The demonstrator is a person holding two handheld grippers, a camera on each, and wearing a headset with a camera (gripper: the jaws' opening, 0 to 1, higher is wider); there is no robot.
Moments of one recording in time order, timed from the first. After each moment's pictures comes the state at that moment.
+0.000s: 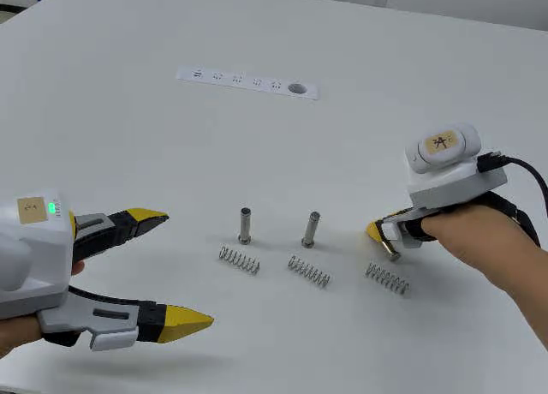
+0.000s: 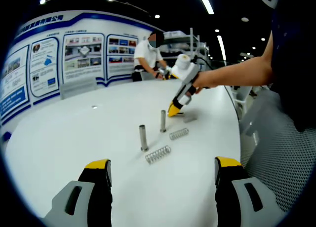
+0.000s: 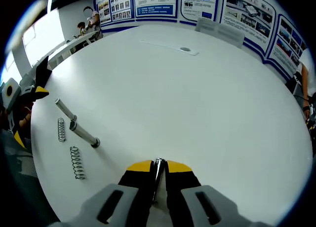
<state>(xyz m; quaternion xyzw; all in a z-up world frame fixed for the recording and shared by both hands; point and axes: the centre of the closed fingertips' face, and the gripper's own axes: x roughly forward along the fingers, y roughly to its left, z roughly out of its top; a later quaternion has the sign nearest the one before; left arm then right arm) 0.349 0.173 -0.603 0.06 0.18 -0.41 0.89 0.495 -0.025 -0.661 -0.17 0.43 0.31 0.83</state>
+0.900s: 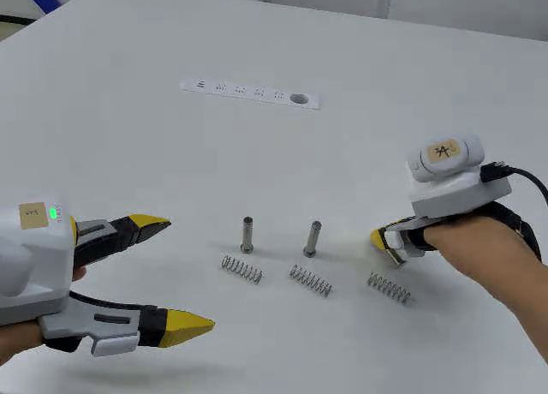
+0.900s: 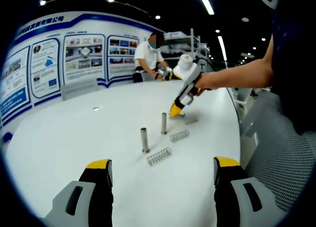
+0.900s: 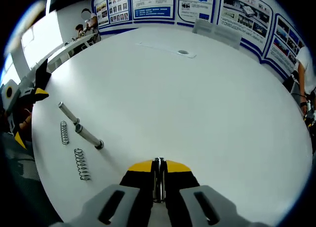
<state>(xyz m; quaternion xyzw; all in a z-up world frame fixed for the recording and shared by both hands) 0.349 0.175 -0.596 0.07 0.18 -0.41 0.89 0.488 -0.027 -0.646 -0.16 0.42 0.30 0.84</state>
